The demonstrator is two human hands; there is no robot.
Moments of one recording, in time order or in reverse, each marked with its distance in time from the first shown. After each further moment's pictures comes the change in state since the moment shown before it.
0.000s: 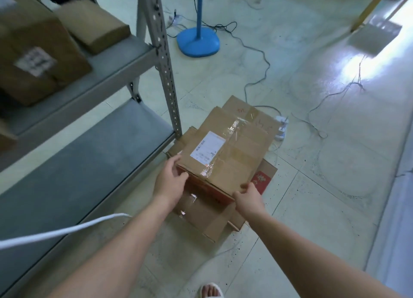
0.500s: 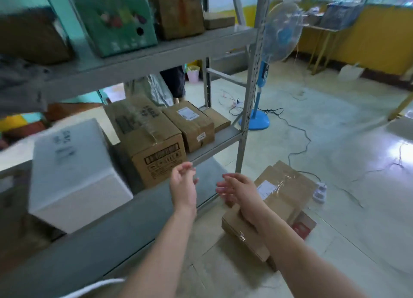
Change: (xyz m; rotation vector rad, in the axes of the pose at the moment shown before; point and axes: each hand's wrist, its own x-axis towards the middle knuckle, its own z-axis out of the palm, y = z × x) left_hand -0.324 0.174 -0.294 -0.721 0.518 0.174; right_hand -0.430 -0.177 0.023 0.475 -0.464 -0.465
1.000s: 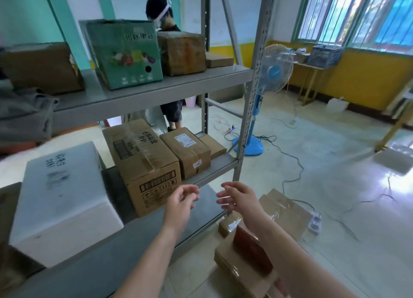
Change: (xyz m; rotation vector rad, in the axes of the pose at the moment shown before) left_hand 0.028 0.024 -0.009 0.280 -0.314 0.054; right_hand 0.016 -0.060 -0.002 -0.139 -0.027 -0.156
